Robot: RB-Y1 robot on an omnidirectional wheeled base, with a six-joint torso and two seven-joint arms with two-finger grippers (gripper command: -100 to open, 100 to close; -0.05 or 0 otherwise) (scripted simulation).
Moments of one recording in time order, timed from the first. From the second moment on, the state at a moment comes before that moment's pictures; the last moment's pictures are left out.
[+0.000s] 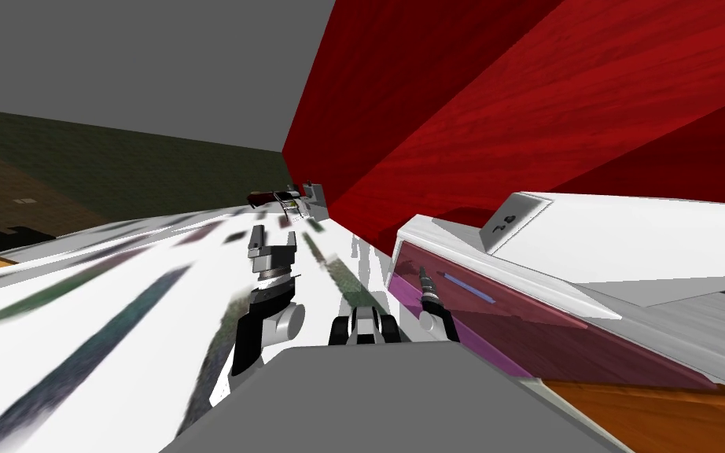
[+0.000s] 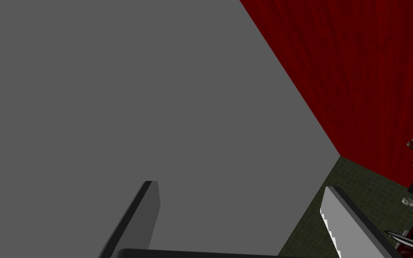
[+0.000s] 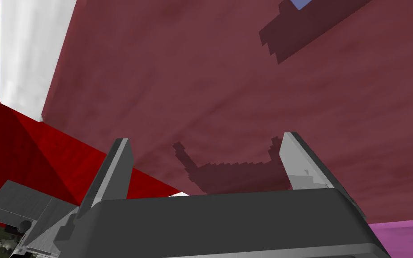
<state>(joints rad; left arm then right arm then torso) 0.47 -0.02 0.01 -2.37 0.12 -0.45 0.03 0.24 -0.24 0.07 -1.28 -0.87 -0.65 -1.91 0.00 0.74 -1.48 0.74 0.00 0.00</state>
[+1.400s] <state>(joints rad) 0.47 -0.02 0.01 -2.37 0.12 -0.45 0.03 0.28 -0.21 0.04 -1.40 -1.01 -0.58 -1.97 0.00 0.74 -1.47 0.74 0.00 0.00</state>
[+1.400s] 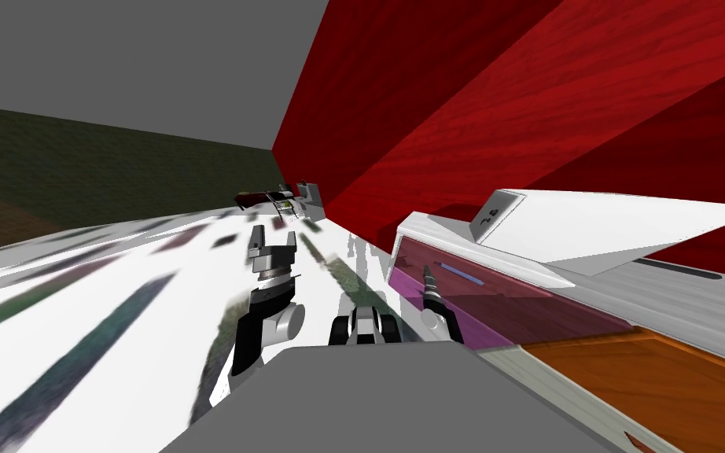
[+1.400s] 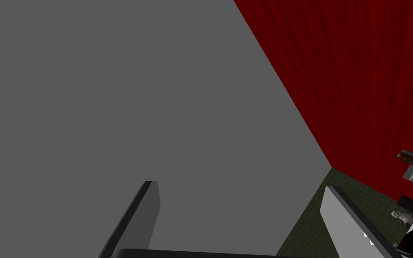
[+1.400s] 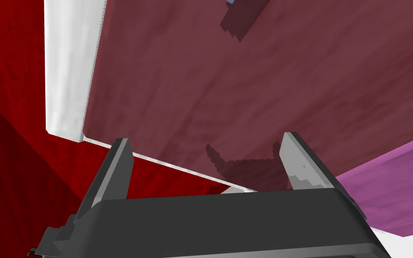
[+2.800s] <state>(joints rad) 0.47 -0.02 0.01 -2.37 0.12 -0.45 0.03 0.38 -0.18 -0.03 -1.62 -1.31 -0.48 -2.08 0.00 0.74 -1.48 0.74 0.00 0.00</state>
